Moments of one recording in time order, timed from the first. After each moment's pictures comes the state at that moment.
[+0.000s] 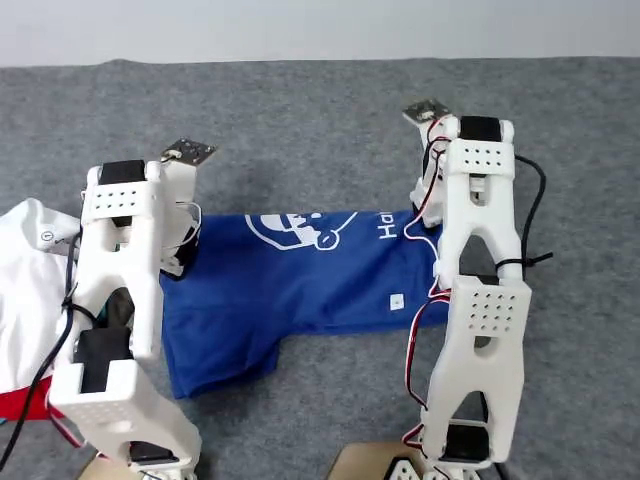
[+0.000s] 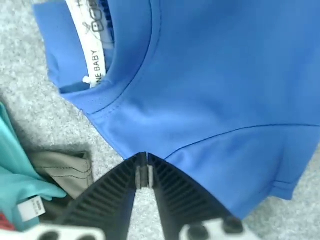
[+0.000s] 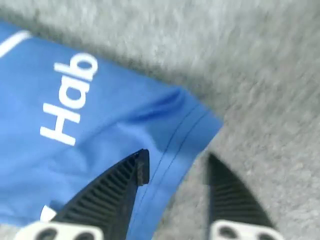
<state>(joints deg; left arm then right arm) -9.1 12.1 4.6 91.9 -18.7 0.9 50.7 -52.0 100.2 25.0</state>
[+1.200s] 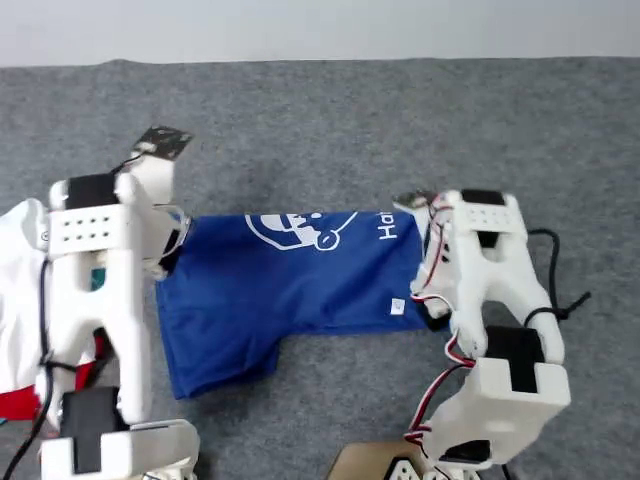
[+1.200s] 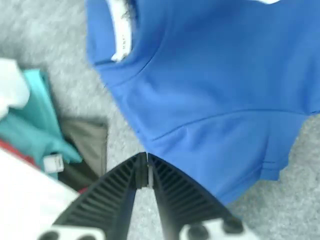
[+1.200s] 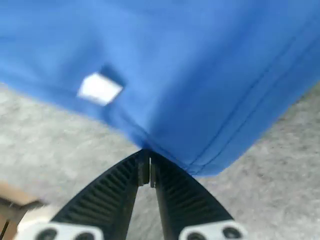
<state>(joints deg) -13.3 -8.0 11.8 94.5 -16.8 3.6 10.6 20.0 81.0 31.4</state>
